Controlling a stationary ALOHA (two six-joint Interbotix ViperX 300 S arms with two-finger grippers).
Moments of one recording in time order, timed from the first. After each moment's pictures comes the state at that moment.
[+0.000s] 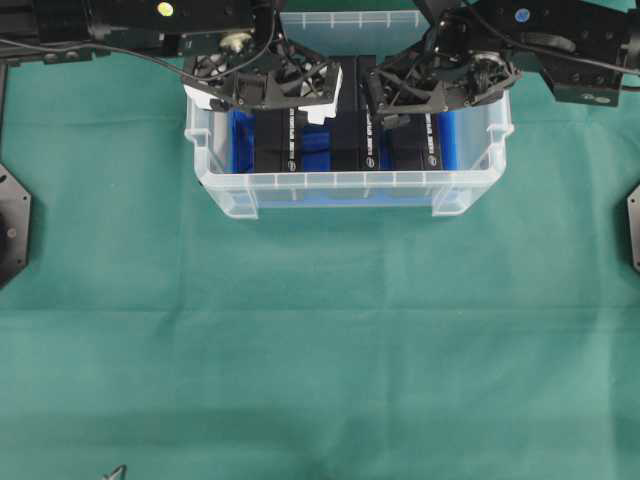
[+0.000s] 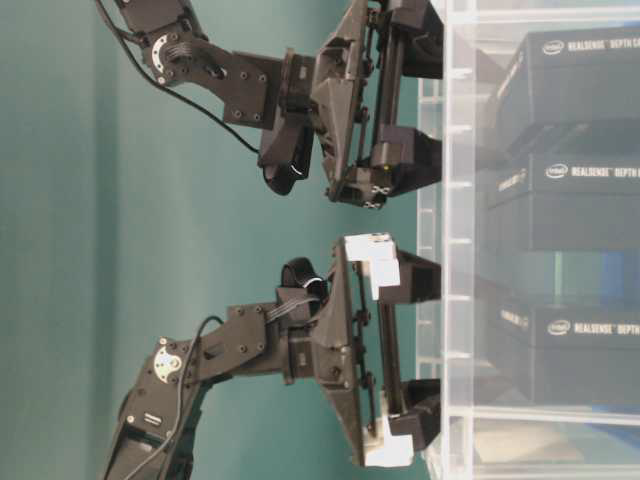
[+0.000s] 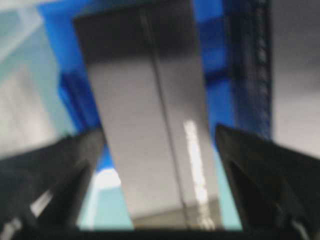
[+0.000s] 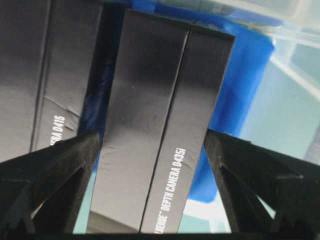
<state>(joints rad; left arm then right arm) 0.28 0.18 0.10 0.06 1.09 -1.15 -0.29 0.04 0.29 -0.13 1.01 1.24</state>
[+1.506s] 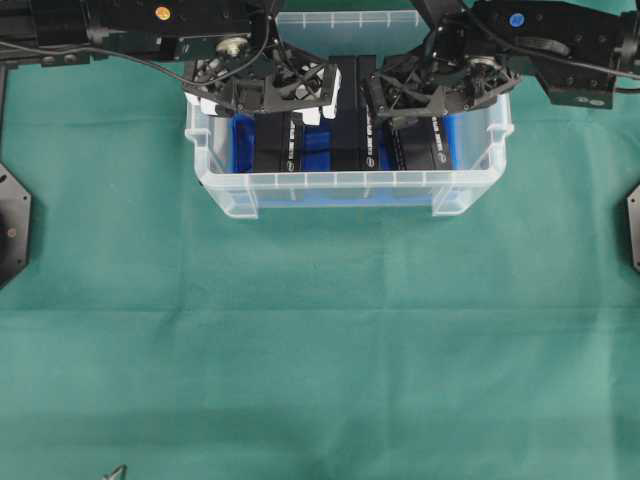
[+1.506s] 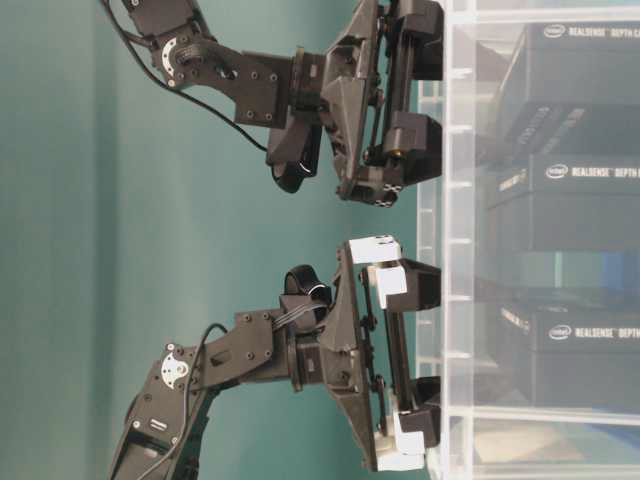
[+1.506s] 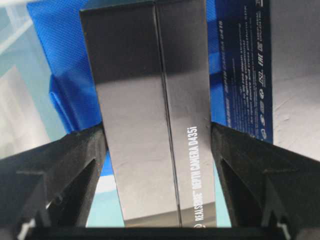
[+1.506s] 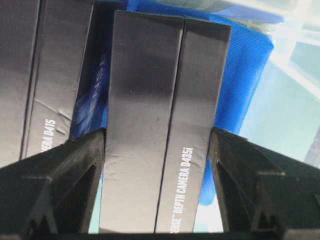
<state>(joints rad) 0.28 0.18 0.13 0.04 1.10 -1.16 -0.28 0.05 0.30 -0.14 1.06 1.25</state>
